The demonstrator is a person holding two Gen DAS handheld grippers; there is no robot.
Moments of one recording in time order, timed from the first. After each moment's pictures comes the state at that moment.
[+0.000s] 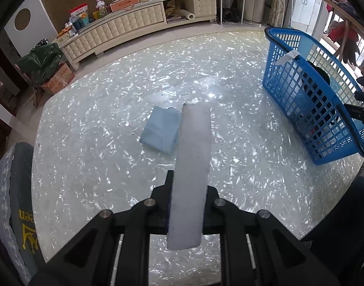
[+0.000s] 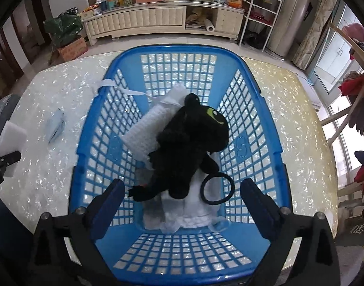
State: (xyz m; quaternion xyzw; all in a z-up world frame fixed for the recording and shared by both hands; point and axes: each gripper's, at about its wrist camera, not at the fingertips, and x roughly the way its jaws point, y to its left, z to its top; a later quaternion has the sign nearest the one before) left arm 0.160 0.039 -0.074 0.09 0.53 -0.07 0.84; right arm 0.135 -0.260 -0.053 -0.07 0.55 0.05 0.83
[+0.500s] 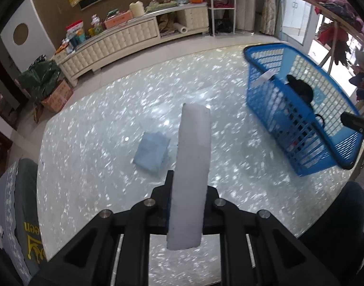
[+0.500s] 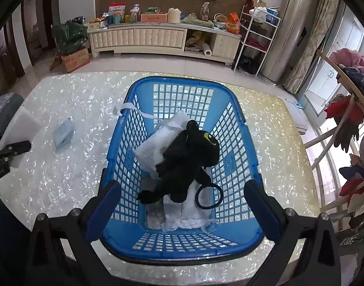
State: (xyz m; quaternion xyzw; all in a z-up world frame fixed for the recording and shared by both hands) left arm 0.154 0.012 -0.042 0.11 0.50 -0.08 0.85; right arm 0.107 -0.251 -0.012 -0.10 0.49 0.04 0.87
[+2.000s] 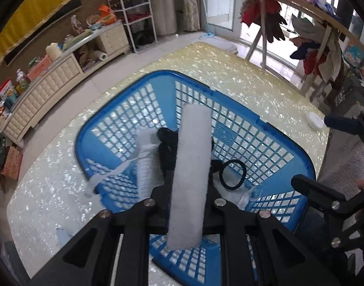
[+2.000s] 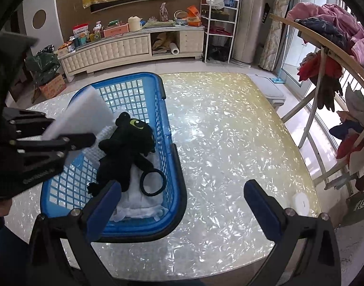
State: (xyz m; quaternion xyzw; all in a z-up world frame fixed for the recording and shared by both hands) left arm 0.209 -0.203 -0.033 0.18 0.46 -0.27 0.82; right arm 0.086 -0.349 -0.020 -0.01 0.48 -0.02 0.88
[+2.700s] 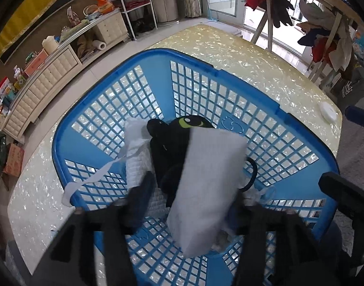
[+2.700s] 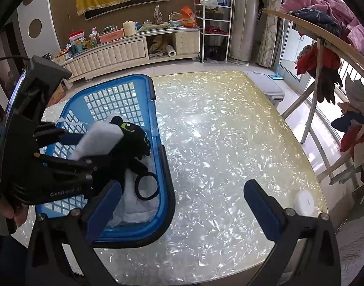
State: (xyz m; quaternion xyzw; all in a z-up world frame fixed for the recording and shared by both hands) left arm 0.222 -0.223 -0.060 0.20 0.50 -0.26 0.80; right arm 0.088 -0.358 -0.024 0.01 0.47 -0.03 0.88
